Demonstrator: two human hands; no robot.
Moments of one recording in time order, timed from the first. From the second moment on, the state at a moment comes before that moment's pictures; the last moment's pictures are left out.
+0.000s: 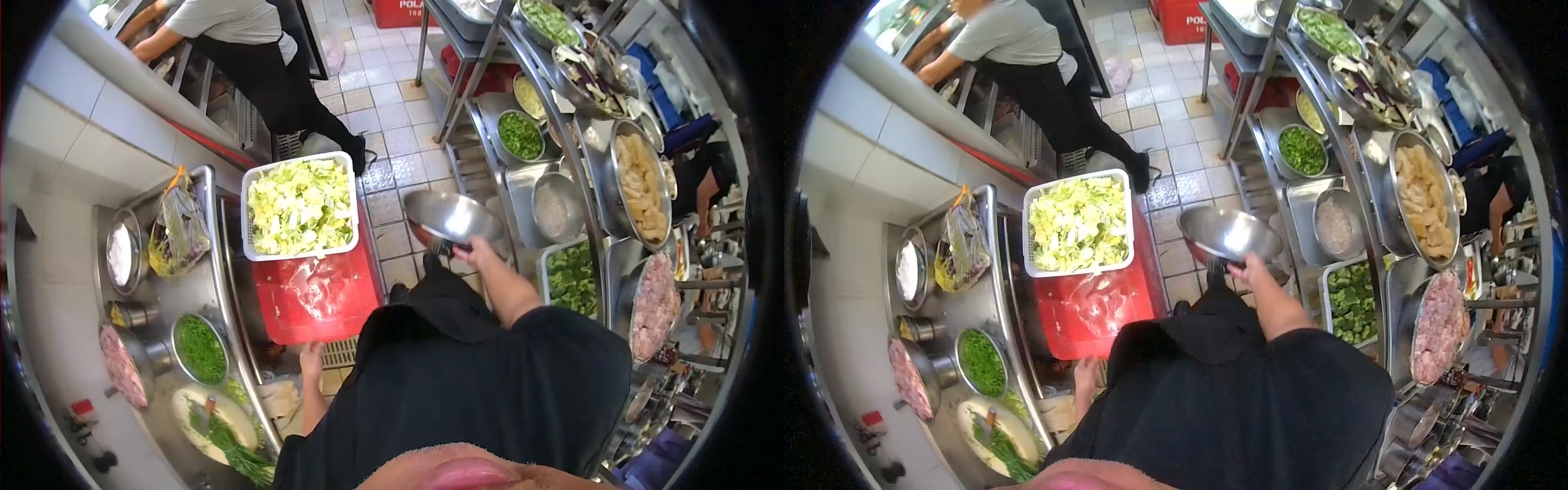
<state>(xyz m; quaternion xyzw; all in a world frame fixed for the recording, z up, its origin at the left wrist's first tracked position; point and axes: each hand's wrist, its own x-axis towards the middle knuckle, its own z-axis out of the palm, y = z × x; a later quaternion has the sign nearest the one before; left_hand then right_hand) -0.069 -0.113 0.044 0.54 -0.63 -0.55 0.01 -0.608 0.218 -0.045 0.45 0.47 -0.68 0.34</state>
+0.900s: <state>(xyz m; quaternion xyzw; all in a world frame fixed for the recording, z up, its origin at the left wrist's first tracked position) -0.344 -0.097 0.135 0.81 -0.32 -0.47 -0.17 -0.991 -0.013 -0.259 0.47 0.47 -0.65 0.37</state>
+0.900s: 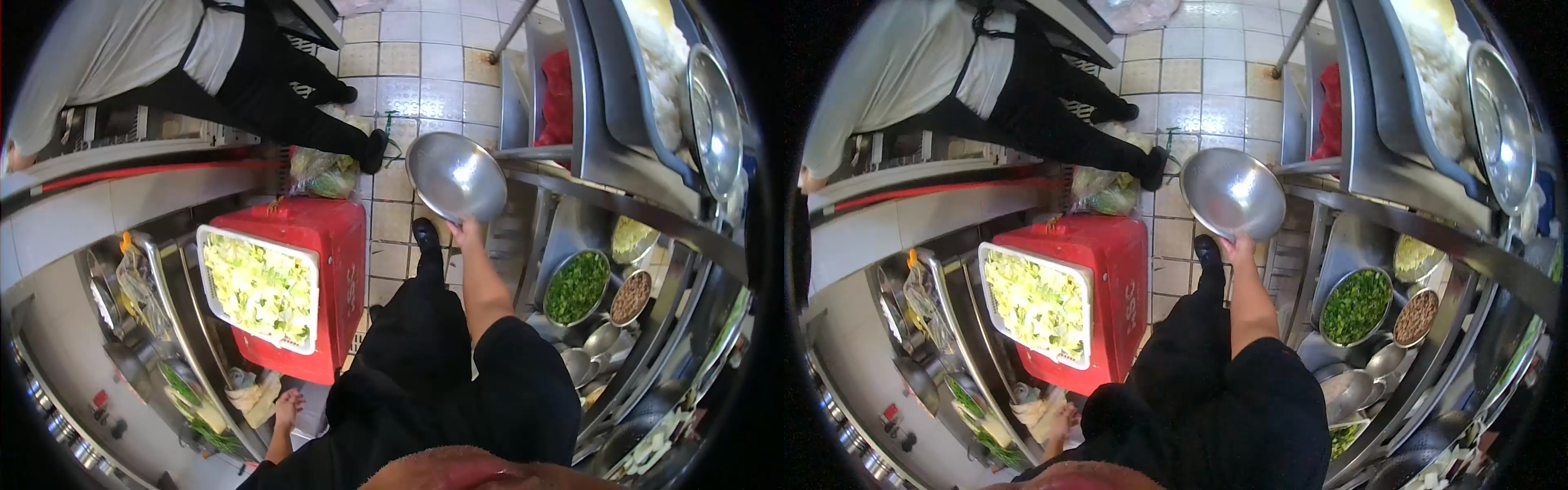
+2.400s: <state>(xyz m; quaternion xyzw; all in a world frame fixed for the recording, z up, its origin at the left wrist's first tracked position) -0.132 -0.026 -0.062 0.73 -0.15 -0.57 0.35 -0.685 -0.171 -0.060 0.07 0.53 -0.58 0.62</state>
